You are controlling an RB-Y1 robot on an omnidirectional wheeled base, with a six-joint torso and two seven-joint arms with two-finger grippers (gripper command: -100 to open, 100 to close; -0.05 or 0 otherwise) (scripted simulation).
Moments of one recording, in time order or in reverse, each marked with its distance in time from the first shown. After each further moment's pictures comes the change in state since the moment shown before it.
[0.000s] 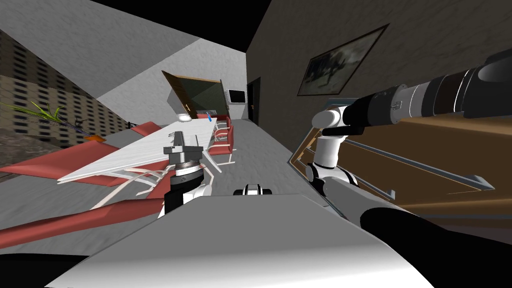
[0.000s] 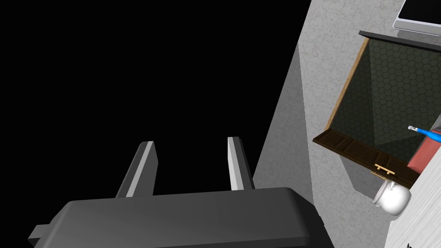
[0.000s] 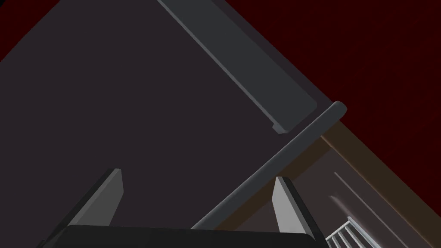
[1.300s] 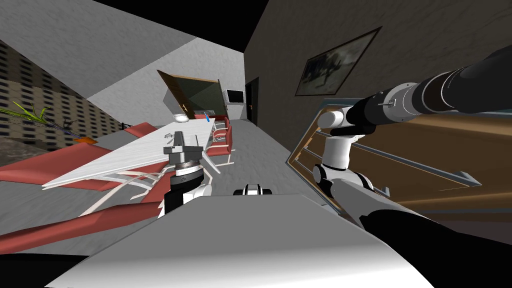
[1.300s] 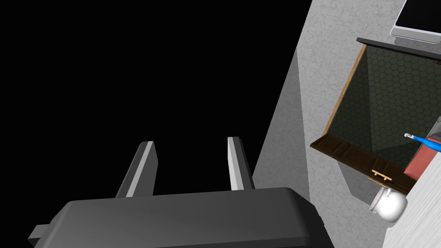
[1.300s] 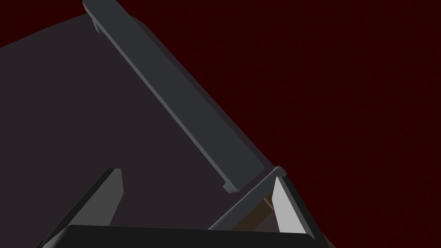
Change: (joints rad) left arm 0.000 0.000 0.000 0.000 0.000 0.000 0.000; right arm 0.039 -0.097 -0.047 0.067 0.193 0.005 0.107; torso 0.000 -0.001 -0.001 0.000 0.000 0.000
